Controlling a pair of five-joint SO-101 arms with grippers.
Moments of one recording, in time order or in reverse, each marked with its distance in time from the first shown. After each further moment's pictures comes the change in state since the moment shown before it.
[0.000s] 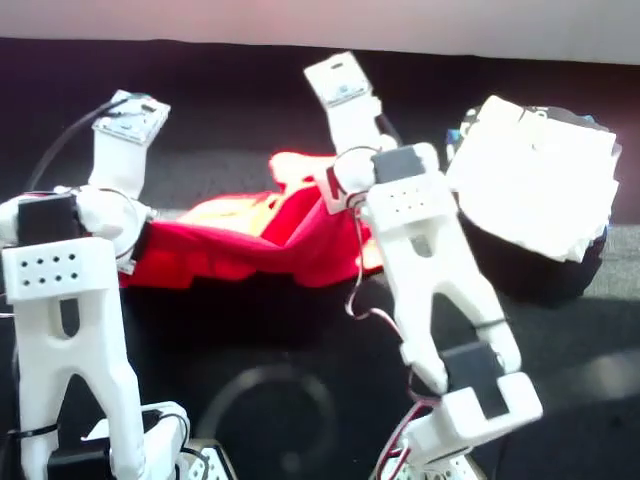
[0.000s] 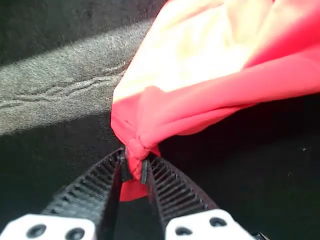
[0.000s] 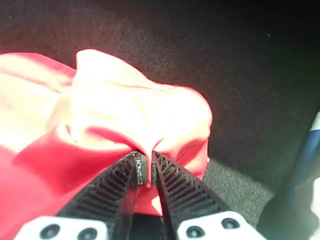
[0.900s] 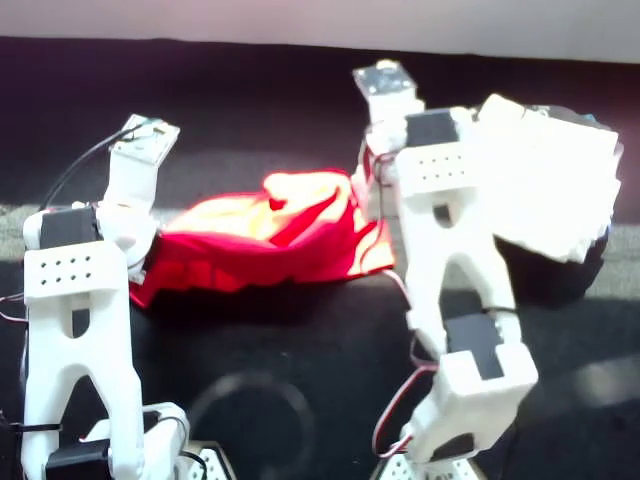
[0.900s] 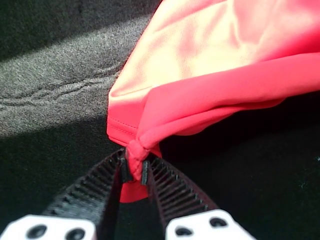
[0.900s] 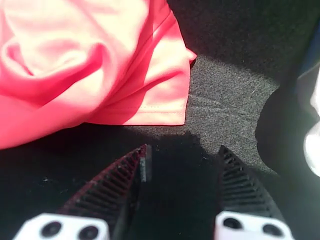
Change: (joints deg) left arm 0.0 0.0 8.9 -8.5 0.1; right arm 6.9 8.6 -20.3 34.8 -4.2
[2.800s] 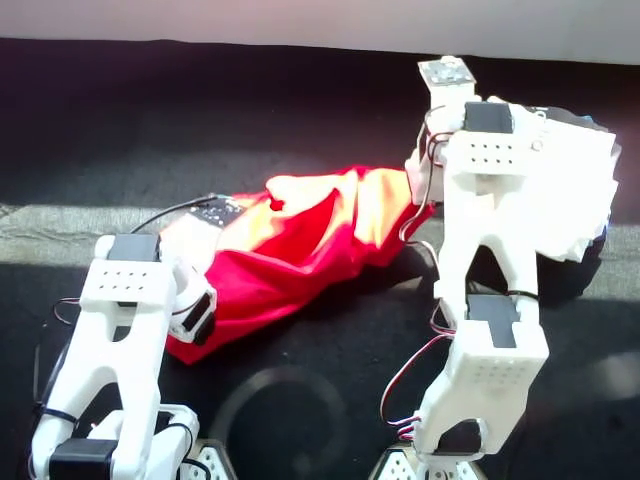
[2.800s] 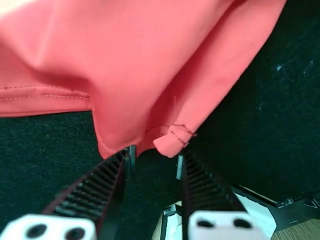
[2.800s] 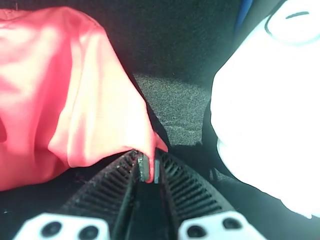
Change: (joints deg) left arm 11.6 0.0 16.9 4.4 0.0; right arm 12.2 4.4 -6.9 -1.8 4.9
